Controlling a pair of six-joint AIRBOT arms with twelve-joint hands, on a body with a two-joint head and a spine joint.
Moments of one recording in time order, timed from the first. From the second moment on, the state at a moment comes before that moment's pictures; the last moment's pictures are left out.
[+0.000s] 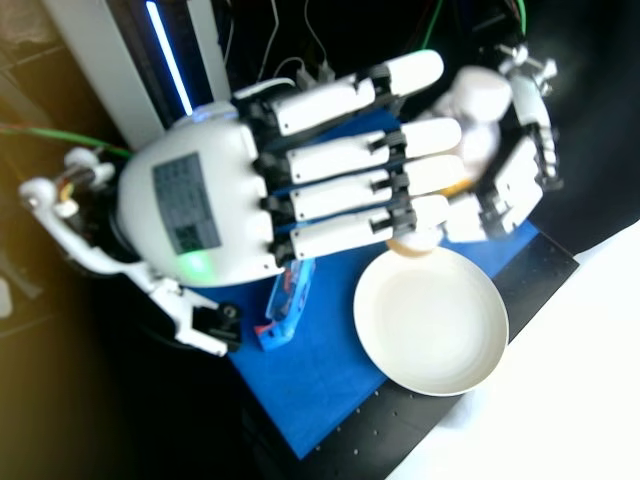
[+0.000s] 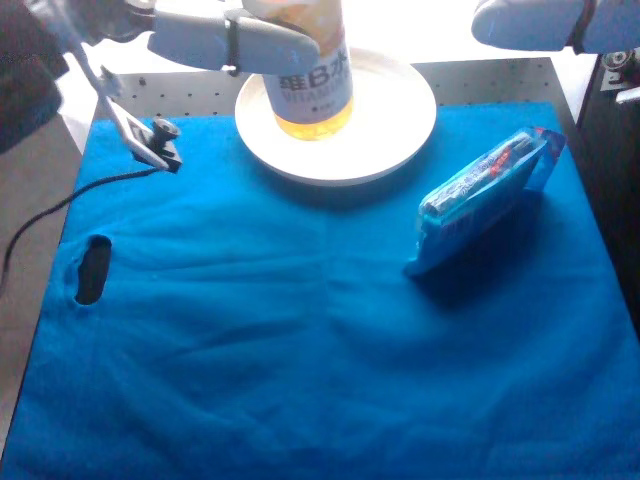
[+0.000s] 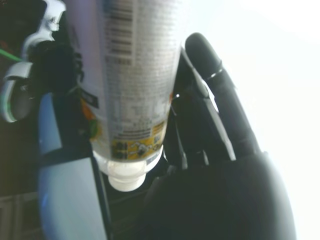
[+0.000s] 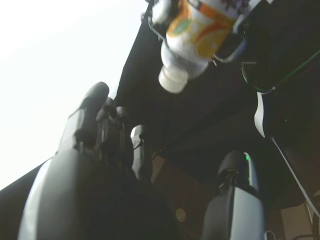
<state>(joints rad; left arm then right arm) 0.50 -1.25 1.64 0.45 -0.89 -0.11 -0.57 -1.16 1.53 -0.30 1.12 0.10</state>
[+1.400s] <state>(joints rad) 0.76 -1.09 1.43 0.49 -0.92 -0.02 -0.57 -1.15 1.53 -0.29 1.12 0.10</state>
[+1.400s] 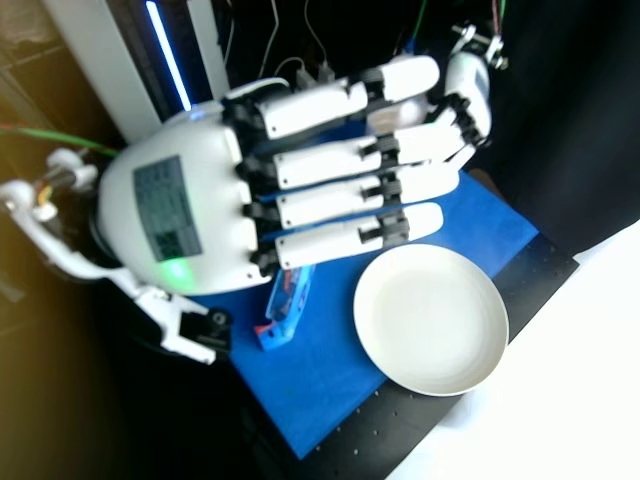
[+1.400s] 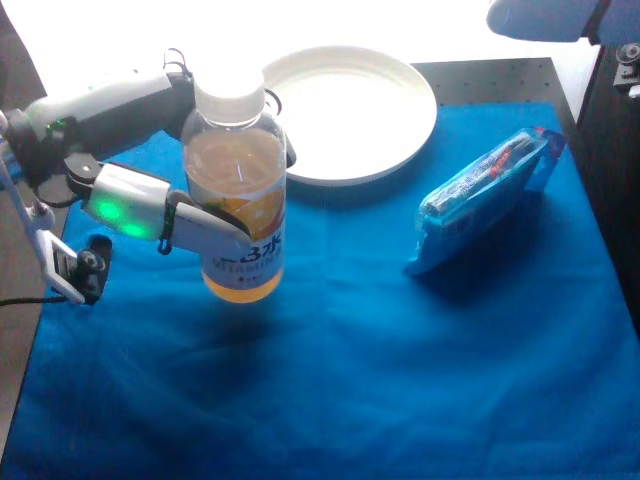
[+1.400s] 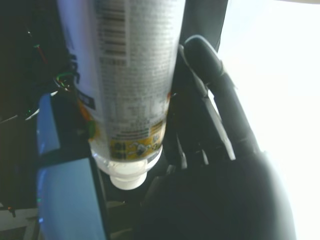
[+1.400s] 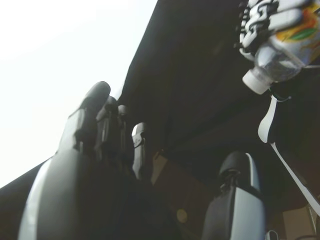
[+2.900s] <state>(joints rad) 0.83 -1.06 1.41 0.48 -0.90 -0.05 -0.57 -1.15 1.51 -0.29 1.12 0.10</state>
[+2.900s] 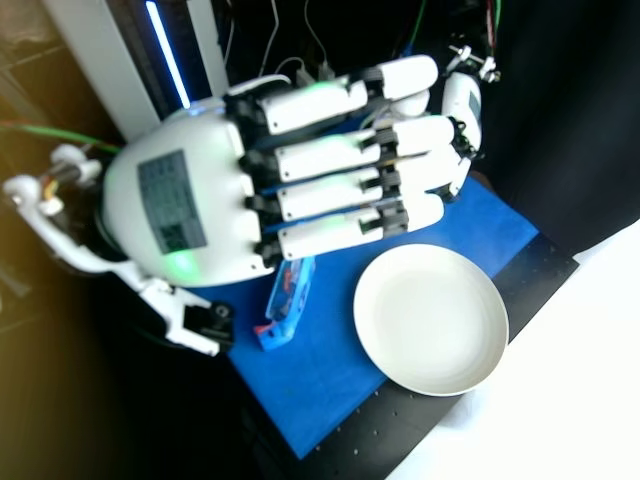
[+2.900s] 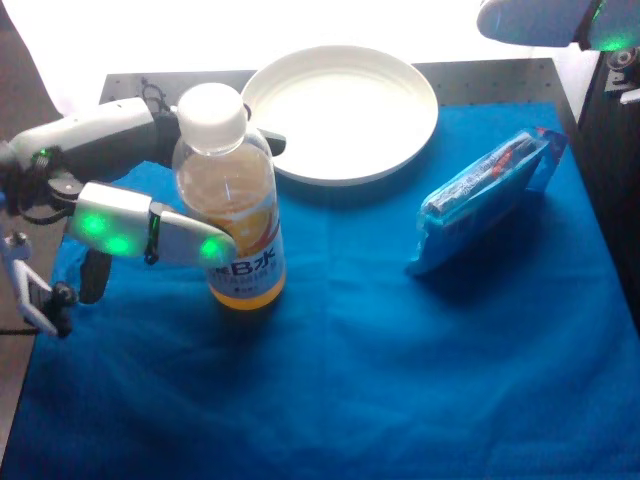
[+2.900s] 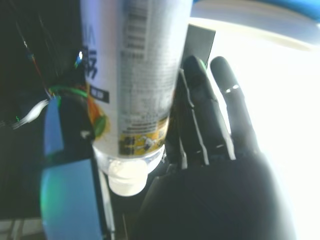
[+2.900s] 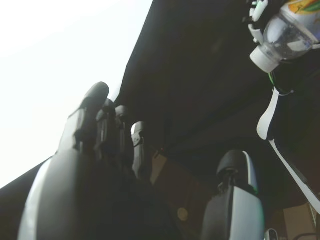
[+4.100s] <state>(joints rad) 0.95 -0.91 1.33 0.32 -0.90 0.07 -0.53 -1.06 1.52 -0.70 0.83 0.20</state>
